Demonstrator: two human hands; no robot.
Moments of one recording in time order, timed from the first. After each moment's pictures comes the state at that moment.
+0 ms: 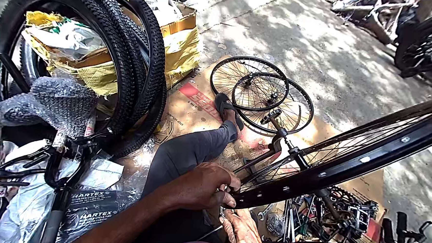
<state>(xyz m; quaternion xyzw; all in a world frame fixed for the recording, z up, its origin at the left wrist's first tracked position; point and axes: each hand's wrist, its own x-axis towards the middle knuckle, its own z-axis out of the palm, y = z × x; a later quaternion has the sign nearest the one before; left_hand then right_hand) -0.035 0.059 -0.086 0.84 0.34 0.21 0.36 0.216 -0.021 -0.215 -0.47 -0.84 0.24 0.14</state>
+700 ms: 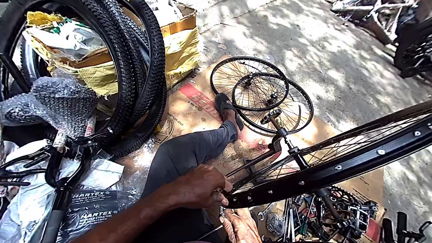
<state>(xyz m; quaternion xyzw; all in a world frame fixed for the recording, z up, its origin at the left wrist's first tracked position) -0.035 0.061 -0.100 0.86 0.36 0.08 0.36 0.216 -0.019 -0.214 -0.47 -0.84 0.24 0.13</state>
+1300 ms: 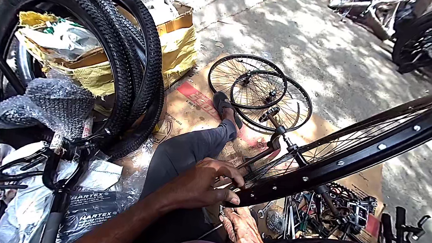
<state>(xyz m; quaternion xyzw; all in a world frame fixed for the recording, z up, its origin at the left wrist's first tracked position) -0.031 0.057 -0.086 0.76 0.34 0.33 0.44 0.216 -0.020 -0.213 -0.47 -0.84 0.24 0.11</state>
